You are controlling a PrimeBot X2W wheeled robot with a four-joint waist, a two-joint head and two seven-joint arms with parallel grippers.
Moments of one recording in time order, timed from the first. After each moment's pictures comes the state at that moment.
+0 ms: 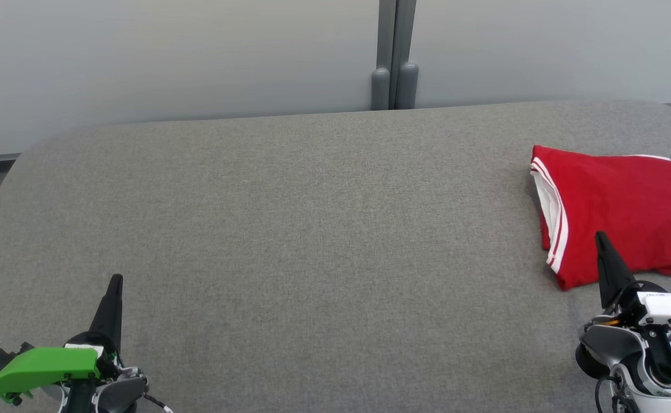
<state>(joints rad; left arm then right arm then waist) -0.06 0.07 0.03 0.28 -1.64 -0.12 0.07 -0.06 -0.06 -0.10 0.28 1.64 0.12 0.08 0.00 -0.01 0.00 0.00</state>
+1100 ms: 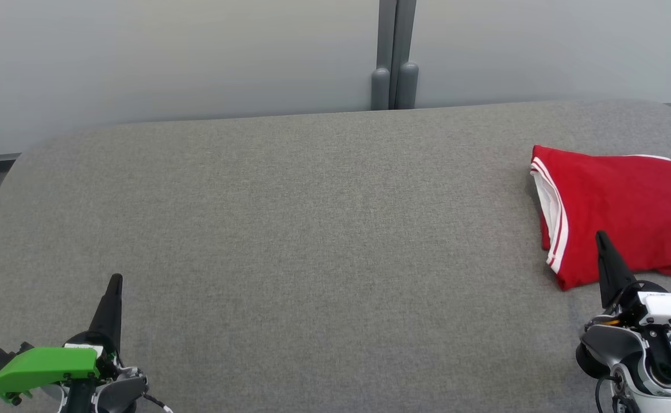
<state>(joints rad) -0.06 0.06 0.03 0.28 -1.64 -0.12 0.07 -0.06 -0.06 -0.10 0.28 1.64 0.12 0.08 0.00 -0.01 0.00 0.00</state>
